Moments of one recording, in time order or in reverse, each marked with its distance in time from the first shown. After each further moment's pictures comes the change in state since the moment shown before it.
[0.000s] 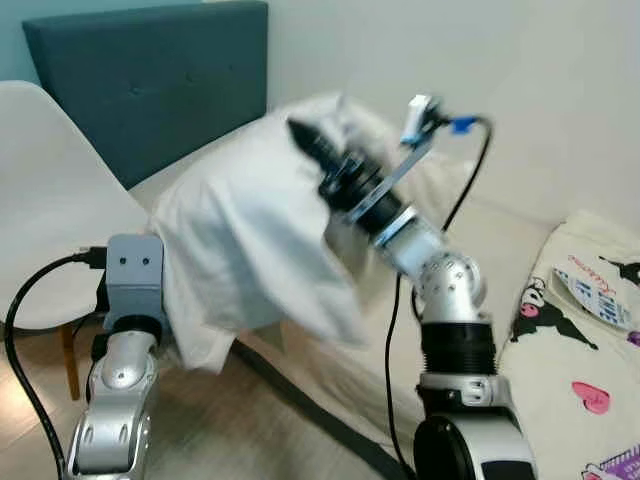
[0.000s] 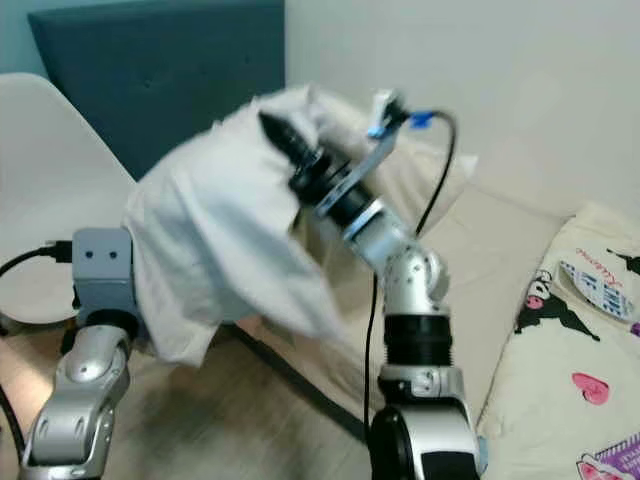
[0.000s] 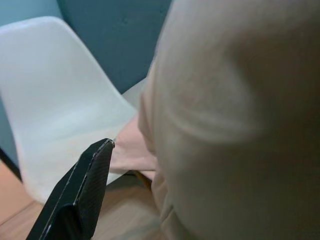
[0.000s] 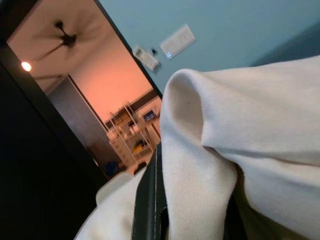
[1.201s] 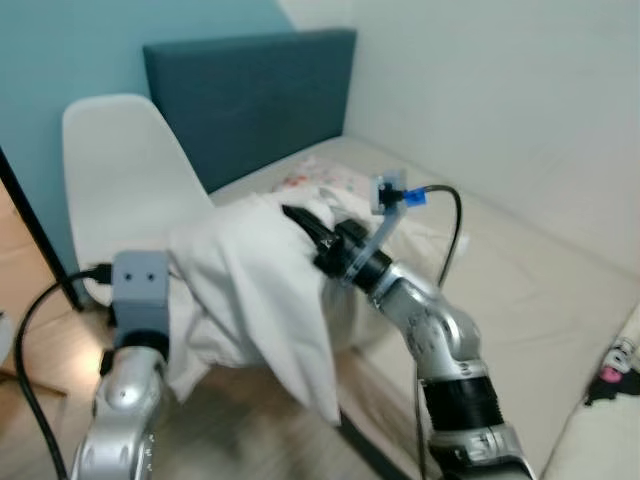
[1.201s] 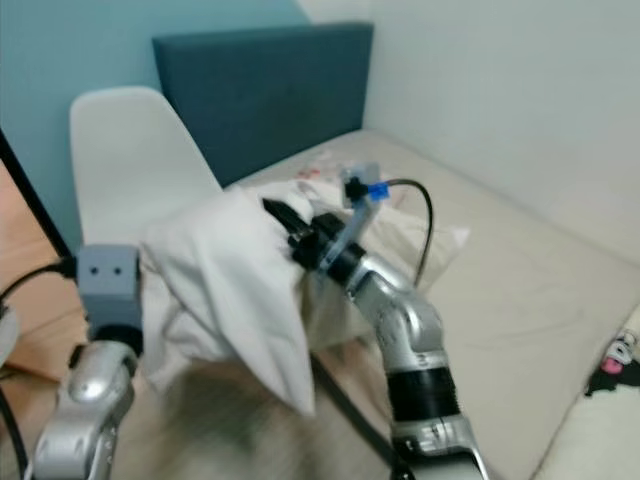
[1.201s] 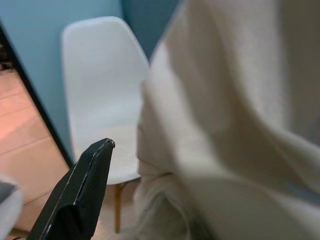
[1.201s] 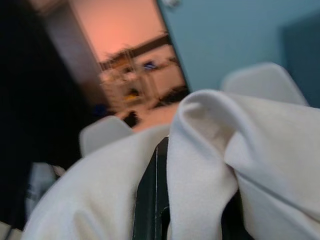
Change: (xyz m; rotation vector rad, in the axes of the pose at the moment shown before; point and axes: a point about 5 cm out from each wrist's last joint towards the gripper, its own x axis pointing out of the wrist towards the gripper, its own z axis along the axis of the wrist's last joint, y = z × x) left arm -0.012 -0.009 -0.001 -0.078 -0.025 -0.061; right arm -0.022 -0.004 -0.031 -0.288 0.124 -0.068
